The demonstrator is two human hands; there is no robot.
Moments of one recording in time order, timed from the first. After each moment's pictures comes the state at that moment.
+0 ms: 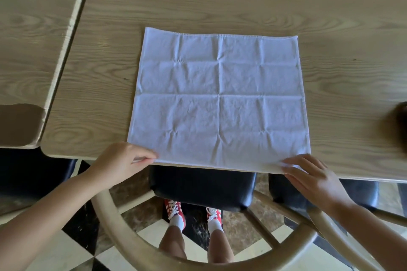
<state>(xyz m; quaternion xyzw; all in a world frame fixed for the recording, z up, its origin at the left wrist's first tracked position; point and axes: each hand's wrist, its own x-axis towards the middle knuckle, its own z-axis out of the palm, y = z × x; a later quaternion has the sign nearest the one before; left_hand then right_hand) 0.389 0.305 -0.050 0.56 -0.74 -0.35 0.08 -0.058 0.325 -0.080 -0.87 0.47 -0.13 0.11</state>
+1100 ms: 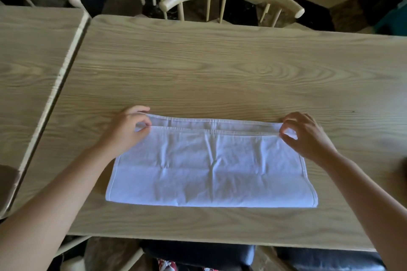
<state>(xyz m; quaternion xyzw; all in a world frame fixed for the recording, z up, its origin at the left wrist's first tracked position) 0.404 0.113 -0.086 0.61 -0.74 -0.24 0.18 -0.035 0.112 -0.063 -0.75 0.64 -0.03 0.15</state>
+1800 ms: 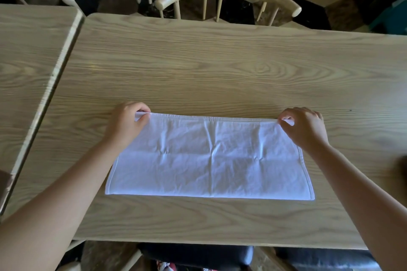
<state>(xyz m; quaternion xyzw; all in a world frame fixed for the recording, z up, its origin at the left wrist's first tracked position) 0.390 0.092 -0.097 0.64 -0.69 -0.22 0.26 -0.022 0.094 -0.063 -0.70 0.70 -0.09 0.10</state>
